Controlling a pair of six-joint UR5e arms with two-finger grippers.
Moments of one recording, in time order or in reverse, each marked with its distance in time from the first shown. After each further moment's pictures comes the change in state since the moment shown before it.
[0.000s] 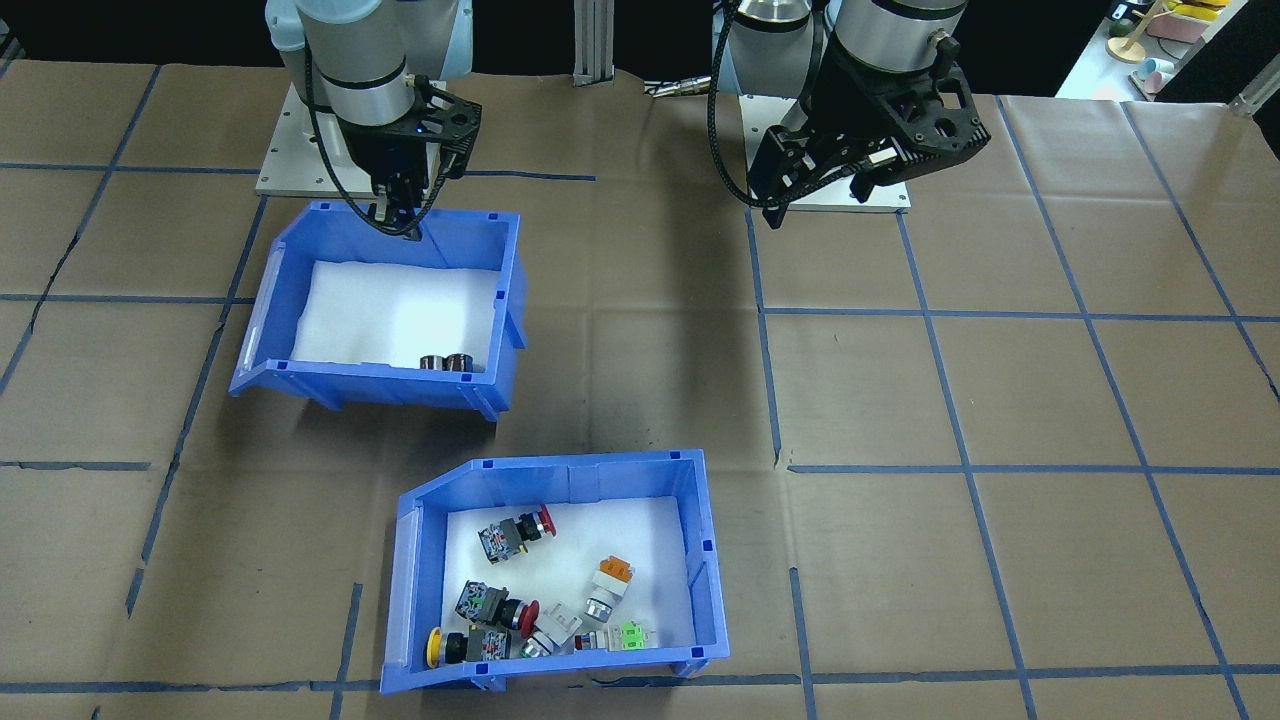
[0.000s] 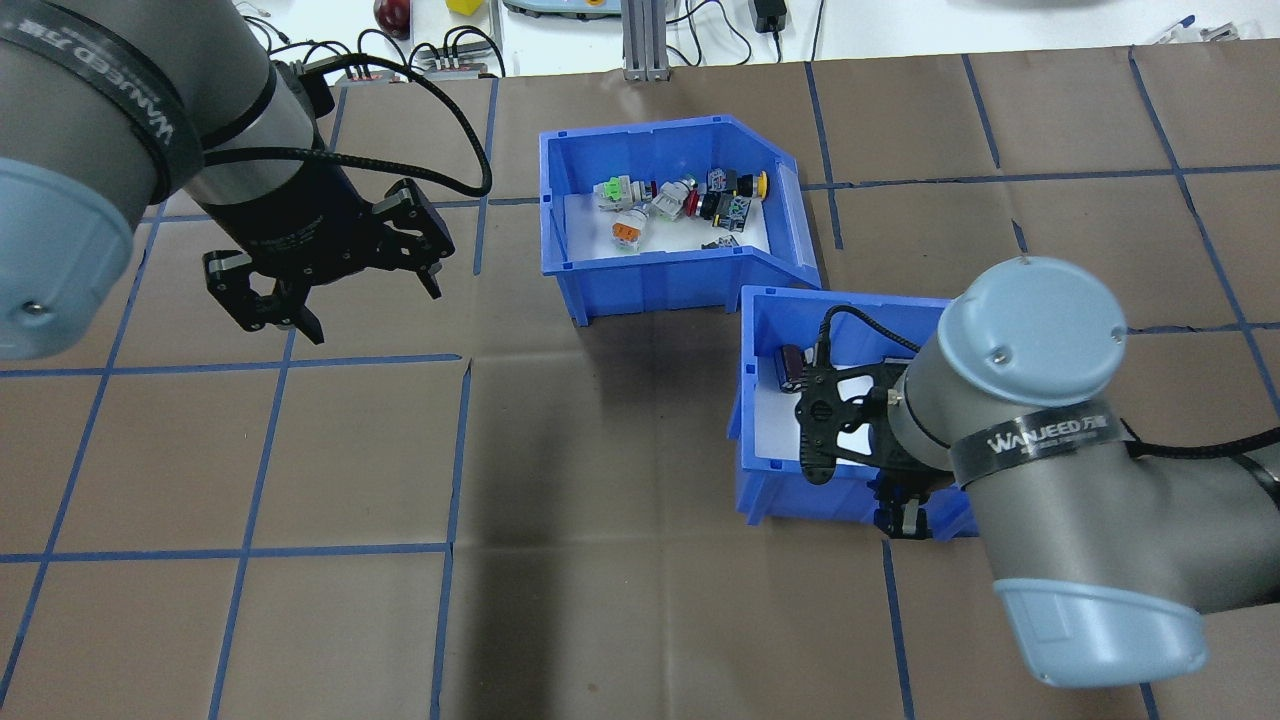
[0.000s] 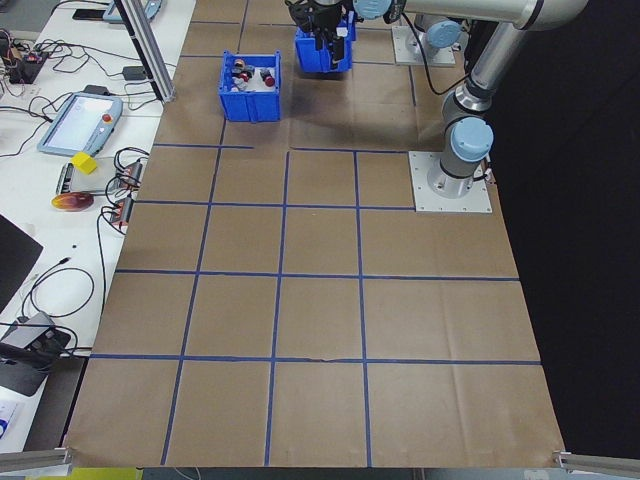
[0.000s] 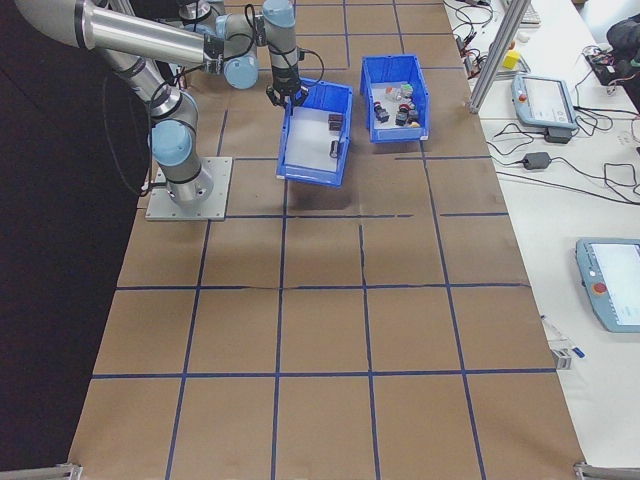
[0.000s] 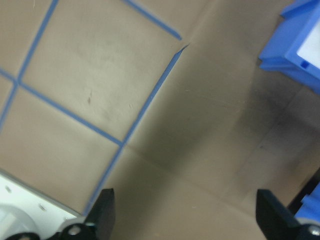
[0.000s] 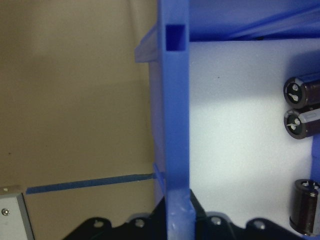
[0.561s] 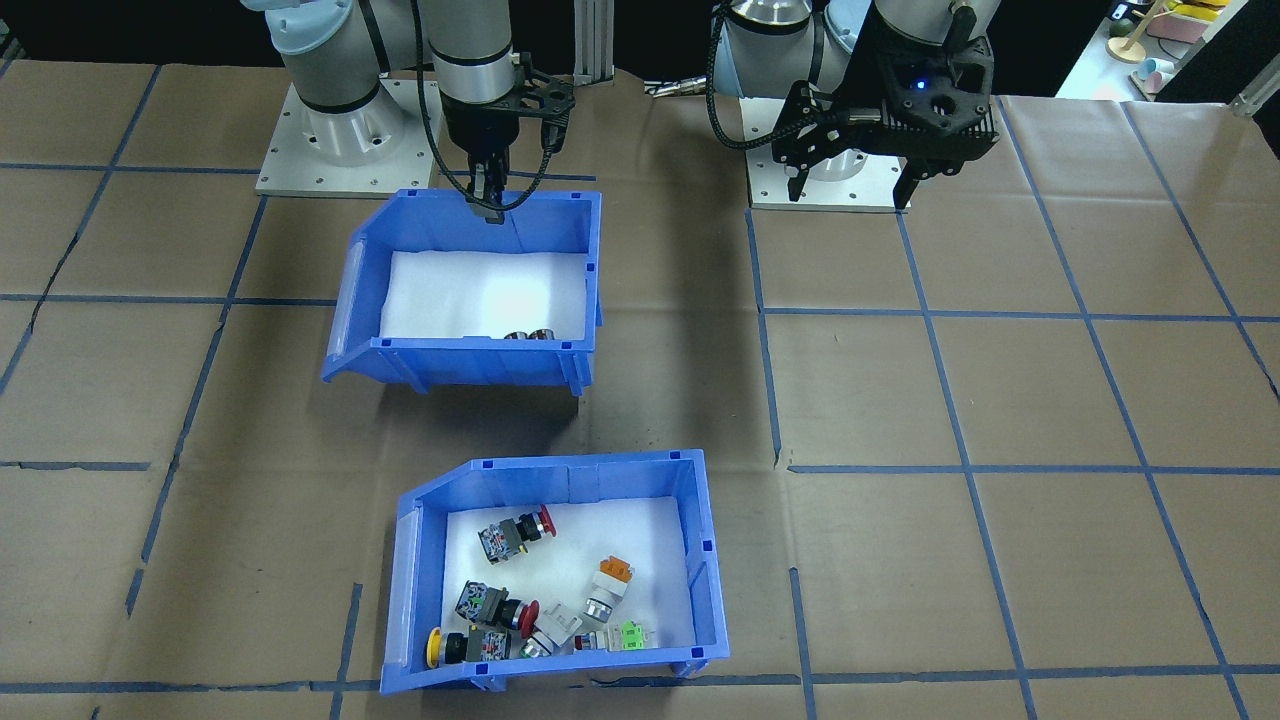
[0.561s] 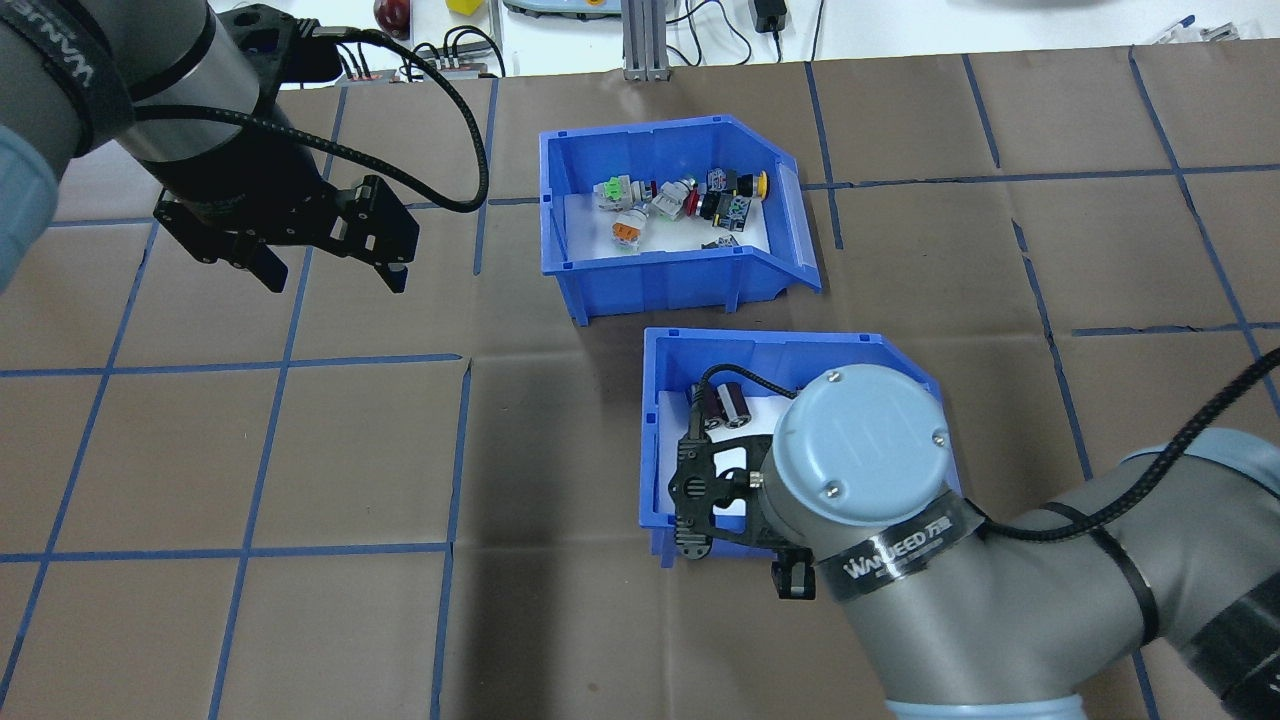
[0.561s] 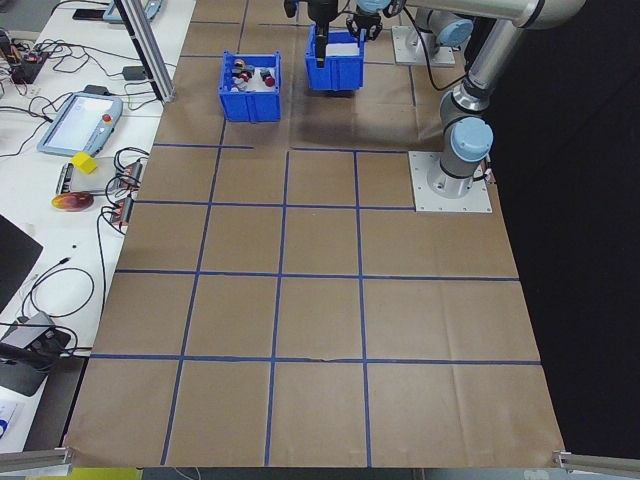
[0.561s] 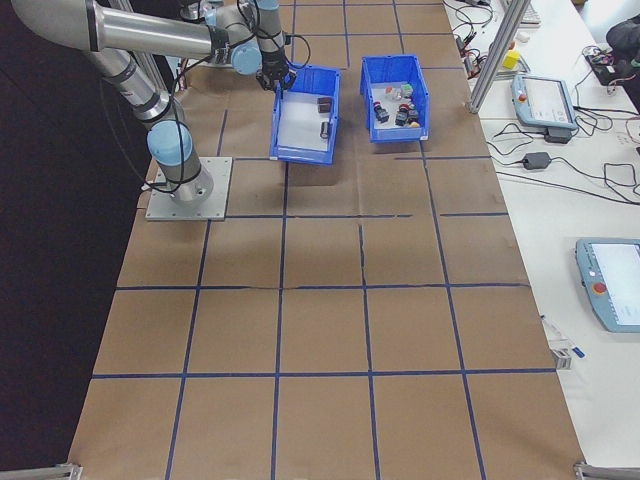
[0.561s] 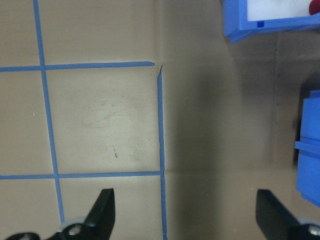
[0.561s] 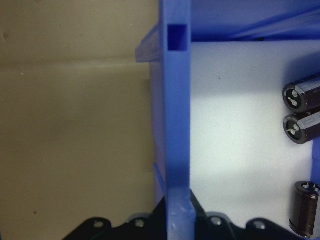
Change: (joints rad) left arm 0.027 -0.006 0.057 -0.041 0.008 0.325; right arm 0.274 0.072 0.001 -0.103 -0.032 0.204
